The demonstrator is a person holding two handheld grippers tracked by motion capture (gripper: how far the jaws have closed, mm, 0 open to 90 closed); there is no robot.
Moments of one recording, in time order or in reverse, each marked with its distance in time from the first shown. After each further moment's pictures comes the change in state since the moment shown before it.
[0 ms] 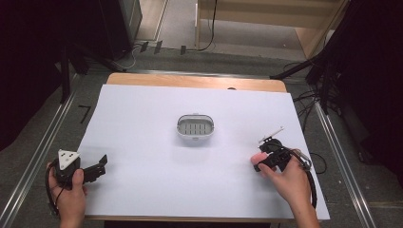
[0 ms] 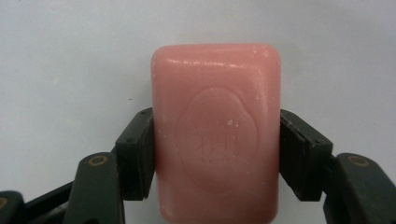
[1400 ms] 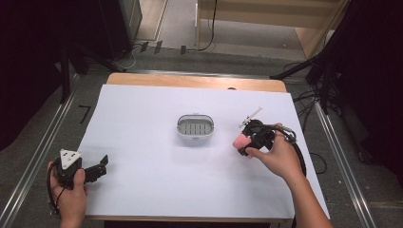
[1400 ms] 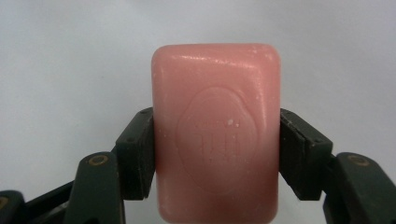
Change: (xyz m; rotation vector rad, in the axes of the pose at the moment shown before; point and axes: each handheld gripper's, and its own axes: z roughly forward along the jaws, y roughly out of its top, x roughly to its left) left arm -0.002 0.000 0.001 0.009 0.004 0.022; right arm 0.025 0.069 -0.022 -0.074 0.092 -0.347
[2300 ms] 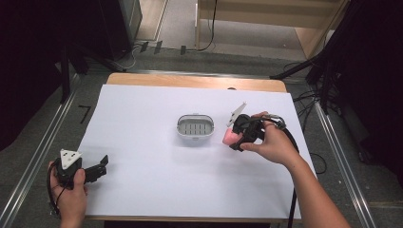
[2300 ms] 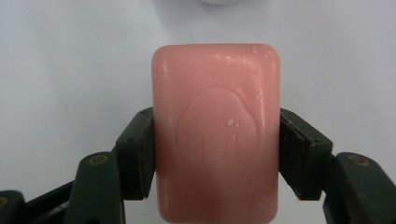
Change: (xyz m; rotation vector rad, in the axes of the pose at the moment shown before) left arm 0.000 0.000 0.000 0.001 -0.001 -0.001; right arm 0.007 0.035 -0.001 -0.034 0.032 -0.361
